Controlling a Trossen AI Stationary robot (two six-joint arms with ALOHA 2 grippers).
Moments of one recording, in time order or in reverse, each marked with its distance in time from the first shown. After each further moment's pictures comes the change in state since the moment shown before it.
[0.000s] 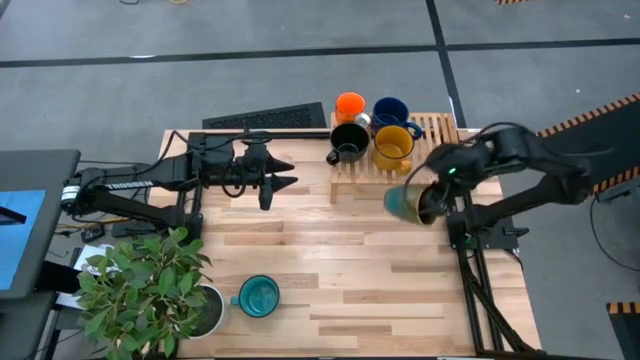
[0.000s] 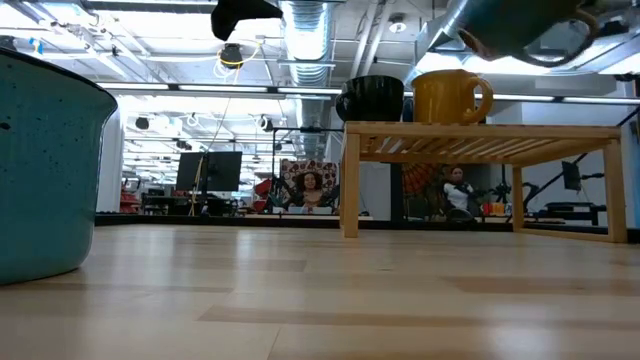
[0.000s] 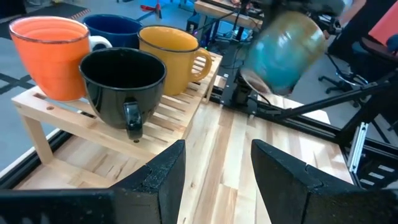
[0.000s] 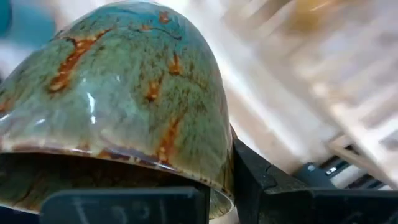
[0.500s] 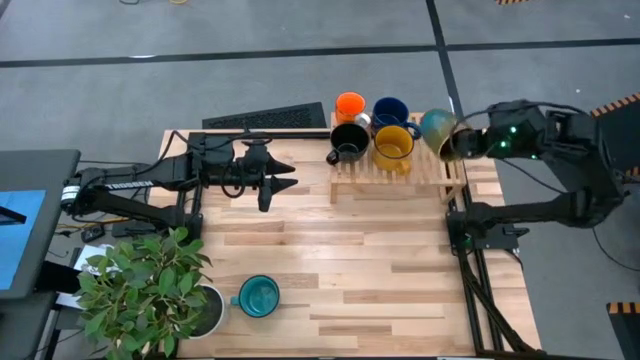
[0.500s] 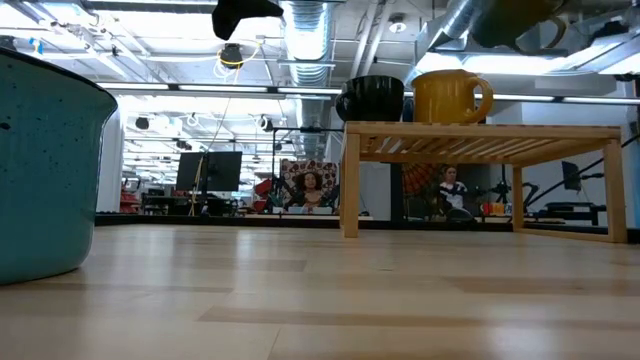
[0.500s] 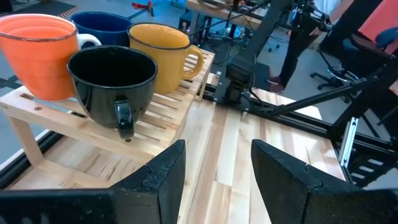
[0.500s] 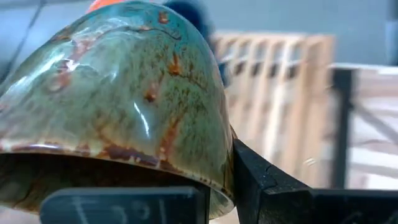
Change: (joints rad) left arm 0.000 0.000 0.000 -0.001 0.035 0.002; right arm -0.389 -0.162 0.141 -0.009 0.333 0.159
